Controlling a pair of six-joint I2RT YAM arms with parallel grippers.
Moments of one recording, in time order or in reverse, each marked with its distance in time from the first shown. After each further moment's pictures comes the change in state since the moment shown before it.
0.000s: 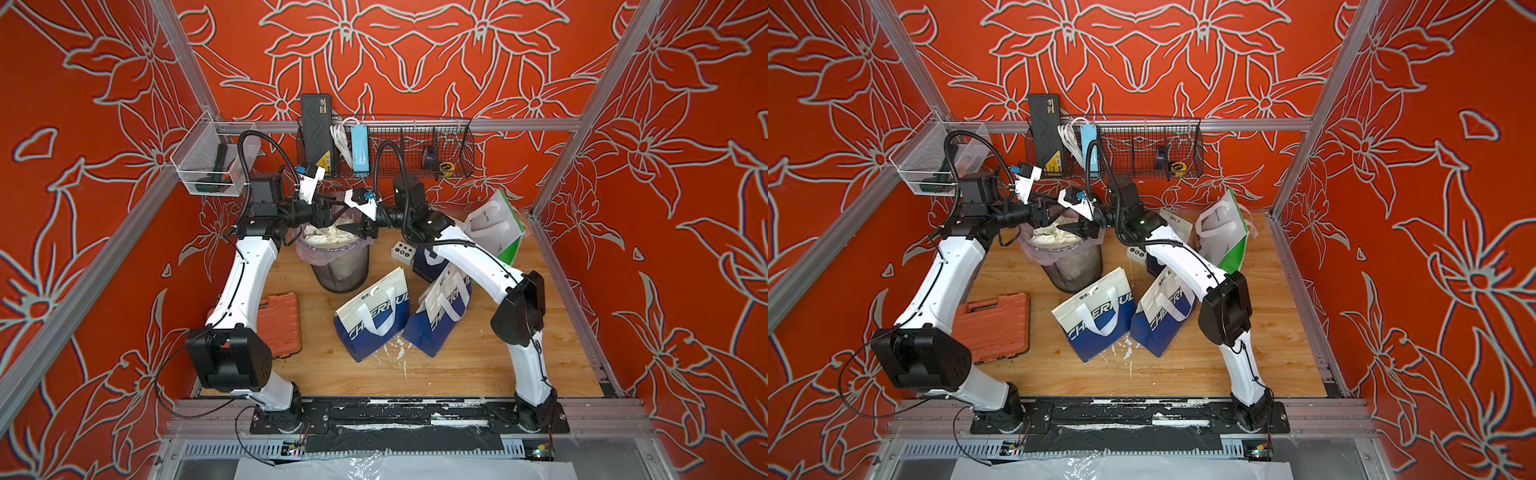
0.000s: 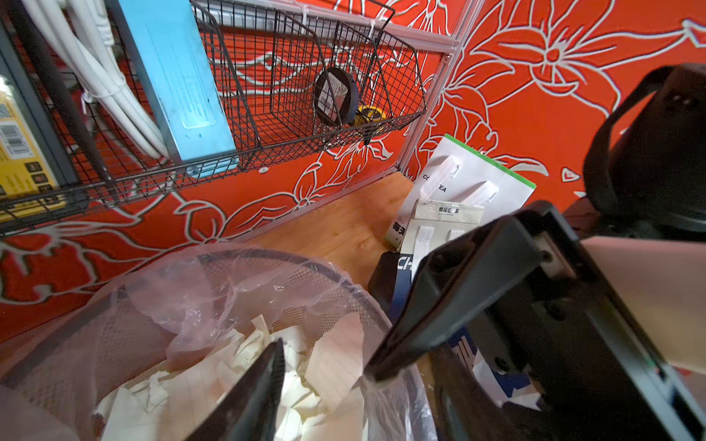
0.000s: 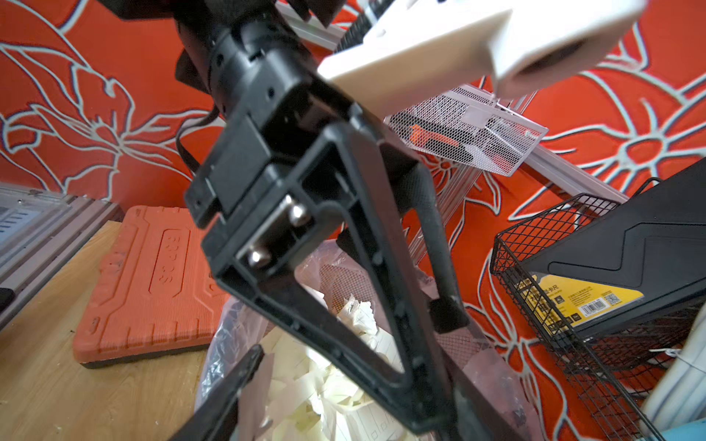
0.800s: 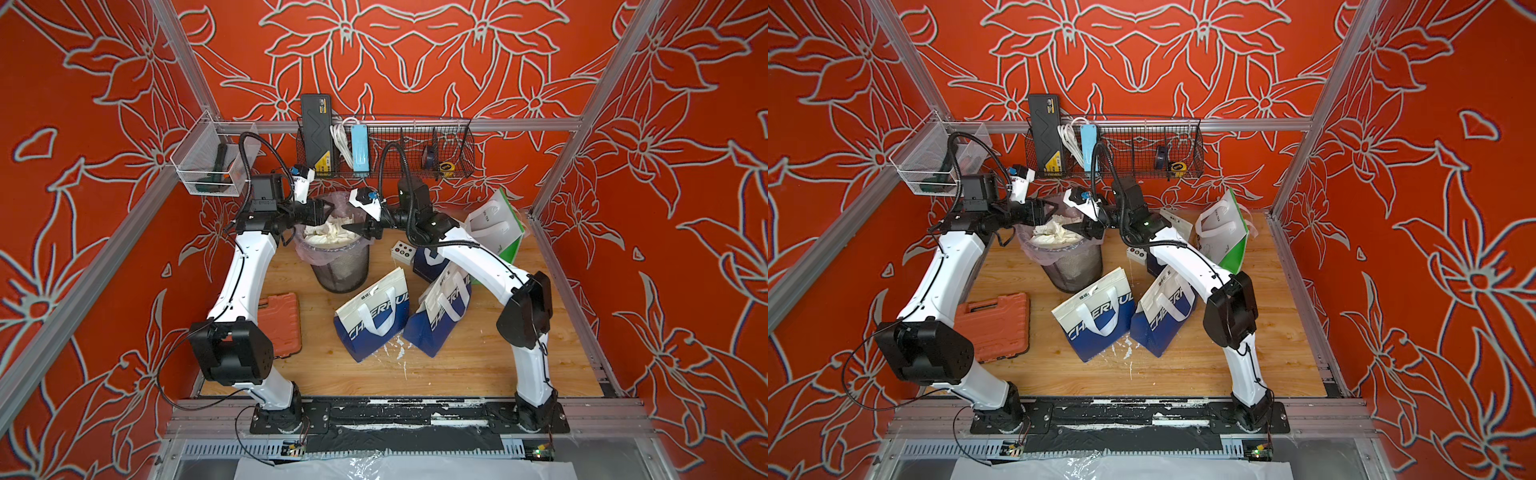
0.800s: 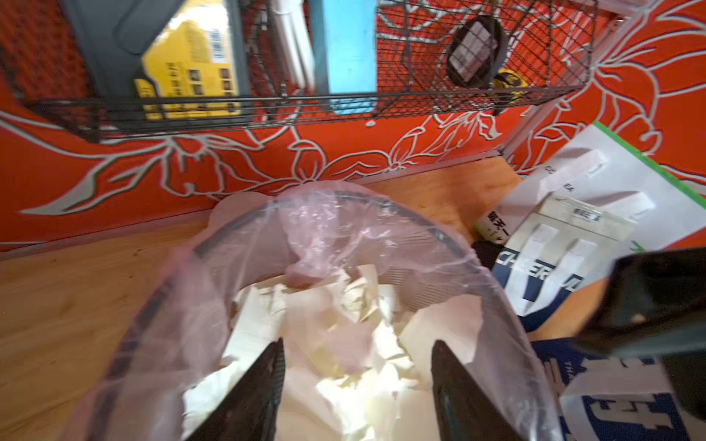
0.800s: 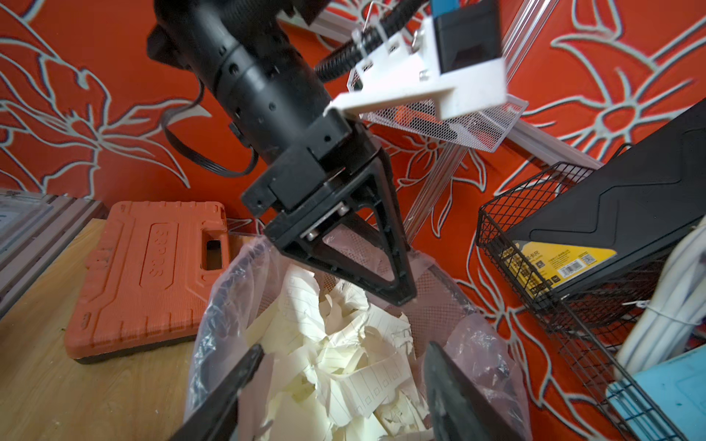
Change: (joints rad) left arm 0.029 0.036 0.058 -0.144 -0.343 -0.018; right arm -0.013 -0.058 -0.084 0.035 0.044 0.031
